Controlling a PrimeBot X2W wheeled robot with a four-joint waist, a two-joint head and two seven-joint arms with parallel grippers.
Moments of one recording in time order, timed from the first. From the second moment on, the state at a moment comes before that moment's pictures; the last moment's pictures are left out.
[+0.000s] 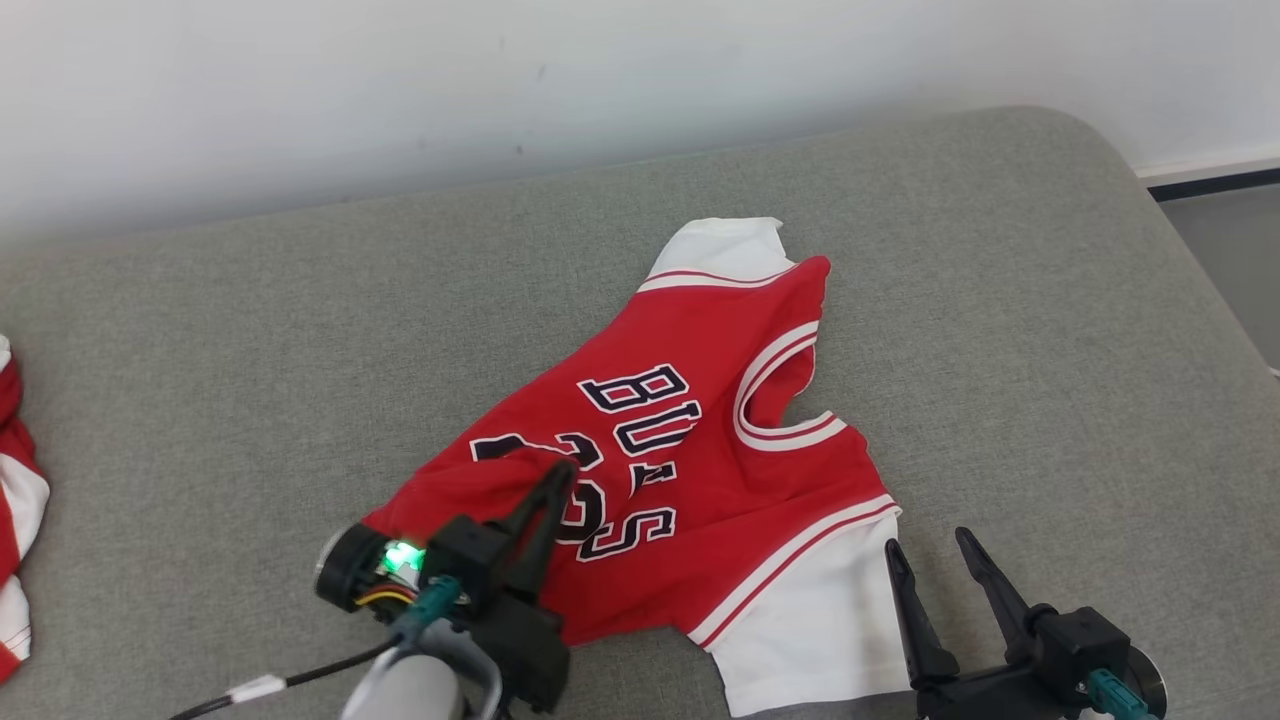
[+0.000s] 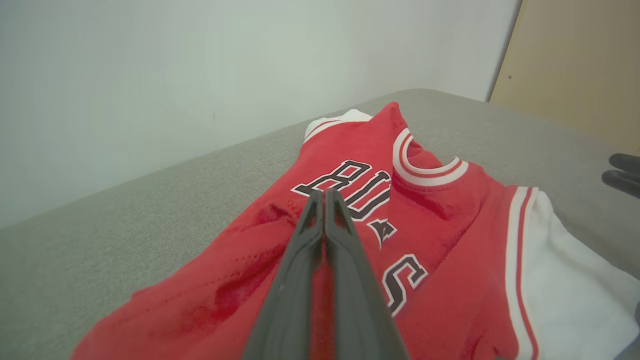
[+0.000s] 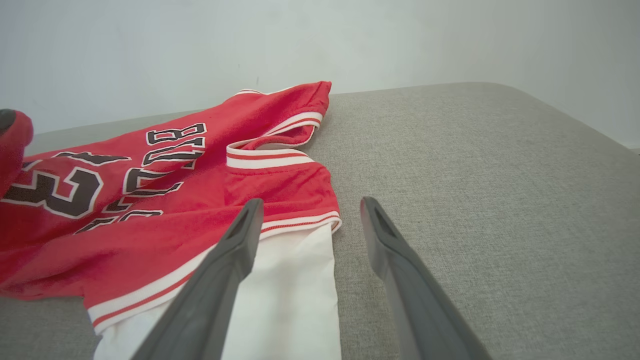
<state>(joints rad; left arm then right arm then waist) -0.41 0.15 -0.47 0.47 -0.22 -0.12 -0.25 -0.06 -0.13 0.10 0.30 0.18 0.13 -0.26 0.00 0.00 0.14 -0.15</state>
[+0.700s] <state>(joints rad) -0.24 0.22 -0.31 0.25 -0.26 -0.06 -0.26 -0.03 -0.13 0.08 0.31 0.18 0.13 -0.26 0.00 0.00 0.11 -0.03</state>
